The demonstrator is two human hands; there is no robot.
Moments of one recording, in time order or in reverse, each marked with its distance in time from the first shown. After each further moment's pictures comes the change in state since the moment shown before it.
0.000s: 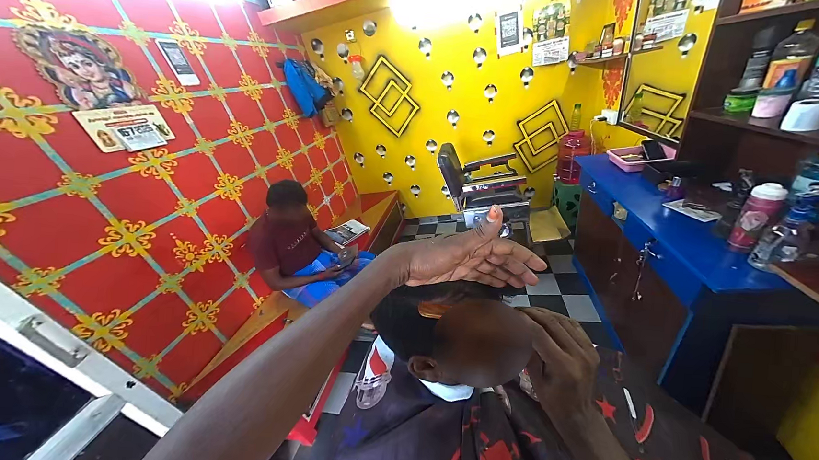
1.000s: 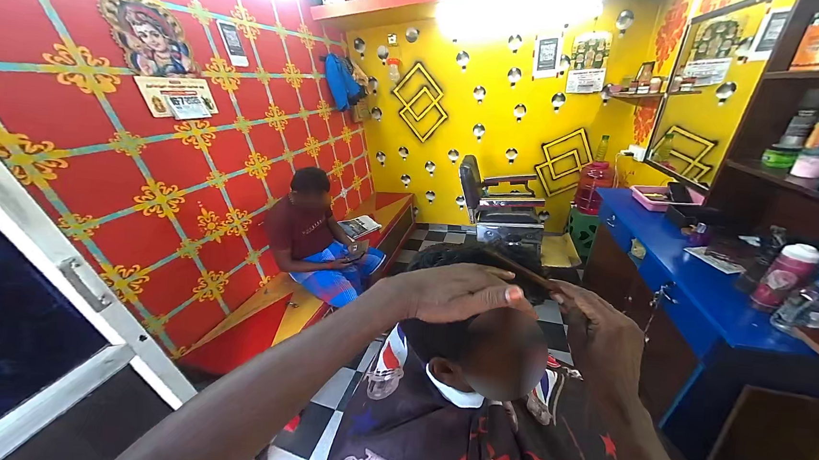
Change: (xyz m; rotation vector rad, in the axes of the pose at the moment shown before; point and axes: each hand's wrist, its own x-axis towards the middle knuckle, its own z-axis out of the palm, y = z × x) left_hand -0.054 -0.013 0.022 0.774 0.173 0.250; right_hand 0.056 0.022 -0.007 -0.061 -0.194 0.206
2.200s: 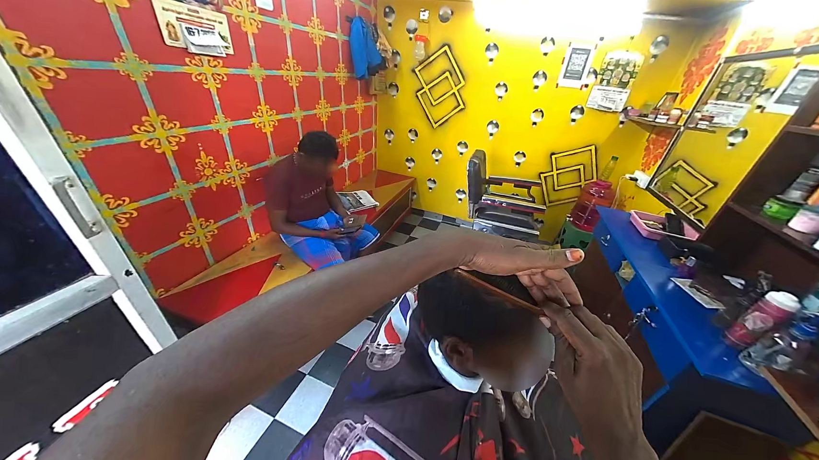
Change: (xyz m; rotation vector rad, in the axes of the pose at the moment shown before) left_hand 0.029 -0.005 -0.022 -0.470 -0.148 -0.204; right_hand -0.006 -0.060 -0.019 -0.165 -0.119 -0.264
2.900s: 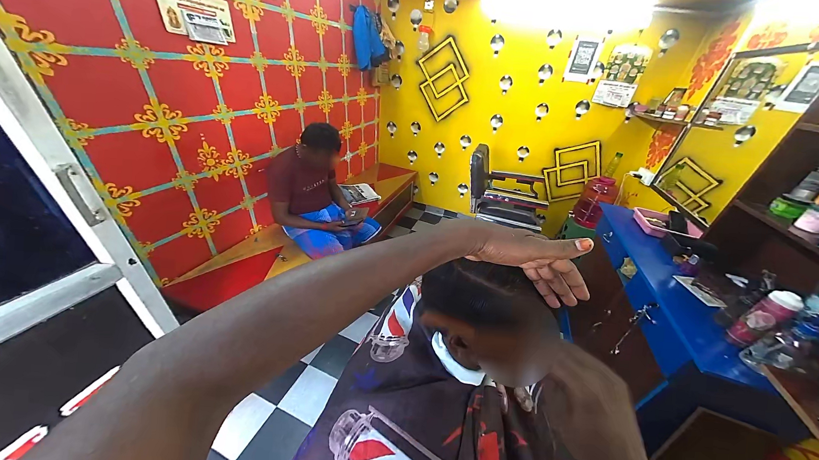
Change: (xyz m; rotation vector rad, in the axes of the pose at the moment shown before) left_hand 0.003 0.003 -0.003 -0.152 -0.046 -0.020; right_hand -0.021 -0.024 -0.017 0.230 -0.207 -0.103
